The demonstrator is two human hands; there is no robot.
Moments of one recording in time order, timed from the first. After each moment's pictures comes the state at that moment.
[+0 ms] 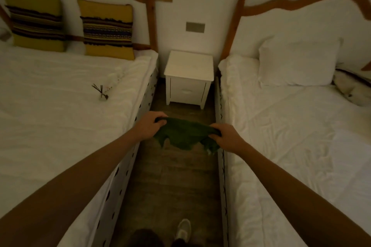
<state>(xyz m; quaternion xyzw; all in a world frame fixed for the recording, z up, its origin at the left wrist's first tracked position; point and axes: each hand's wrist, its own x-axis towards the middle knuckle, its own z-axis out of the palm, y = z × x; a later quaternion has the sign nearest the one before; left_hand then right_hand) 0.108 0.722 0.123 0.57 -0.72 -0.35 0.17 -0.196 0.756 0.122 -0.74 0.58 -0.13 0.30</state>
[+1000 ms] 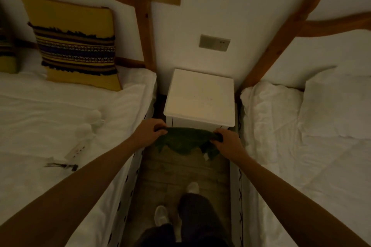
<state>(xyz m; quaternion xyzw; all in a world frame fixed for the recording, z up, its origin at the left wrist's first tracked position) 0.157 0.124 0.029 0.58 -0.70 -0.38 0.14 -0.156 0.148 0.030 -0.68 0.66 -0.10 0.32</state>
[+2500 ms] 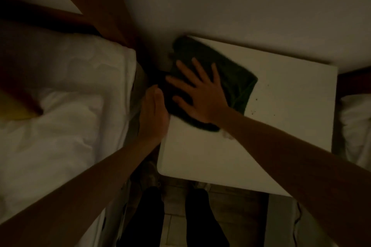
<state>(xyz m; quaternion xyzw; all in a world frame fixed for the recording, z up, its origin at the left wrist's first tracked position) 0.122 -0.272 -0.324 0.73 -0.35 -0.49 0.32 -0.032 -0.340 -0.366 -0.88 0.47 0.00 0.10</state>
